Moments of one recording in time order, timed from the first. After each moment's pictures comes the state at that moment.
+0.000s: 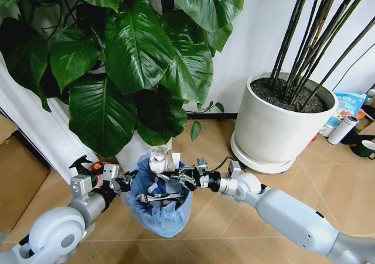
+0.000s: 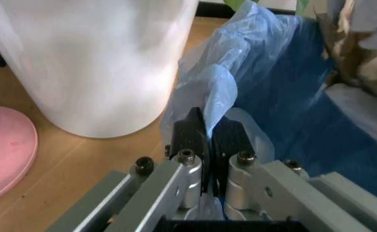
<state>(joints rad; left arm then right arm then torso) 1.43 -0.62 -0.40 -2.22 -1.14 0.38 -0.32 -0.63 0.95 -0.43 1.49 1.02 0.23 -0.87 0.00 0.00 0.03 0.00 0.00</state>
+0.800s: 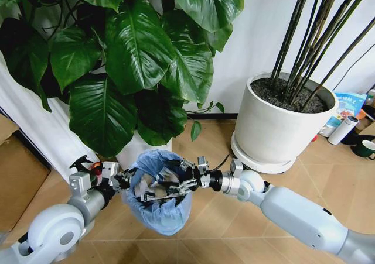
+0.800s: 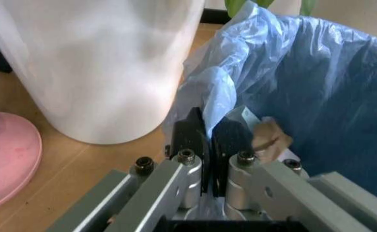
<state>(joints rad) 1.42 -0.62 -0.41 -2.22 -1.14 0.38 -0.32 -0.62 0.88 -0.45 1.62 1.05 0.21 -0.86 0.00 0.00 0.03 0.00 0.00</state>
